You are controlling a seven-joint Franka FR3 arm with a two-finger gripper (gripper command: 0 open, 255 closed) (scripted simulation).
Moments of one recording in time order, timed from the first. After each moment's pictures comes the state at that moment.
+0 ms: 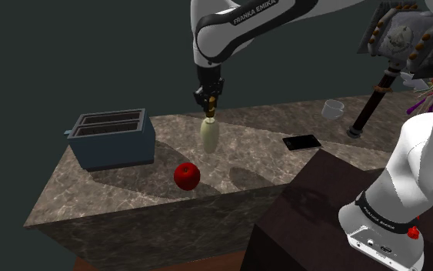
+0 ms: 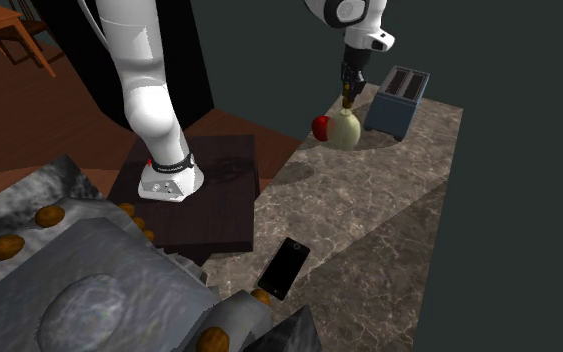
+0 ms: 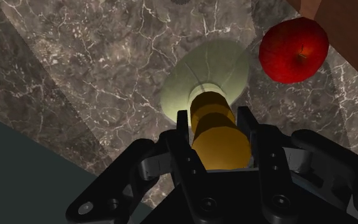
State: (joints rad) arm 0.37 0.18 -0.14 -1.90 0.01 2.08 0.08
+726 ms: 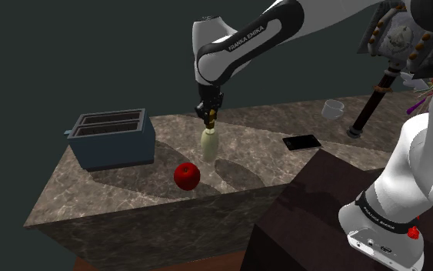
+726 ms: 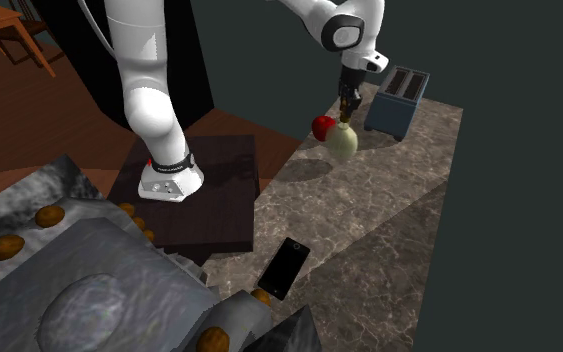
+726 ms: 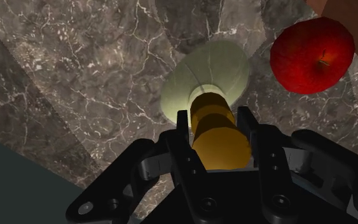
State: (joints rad) arm 0.36 0.25 -0.14 -1.97 0.02 2.21 0.07
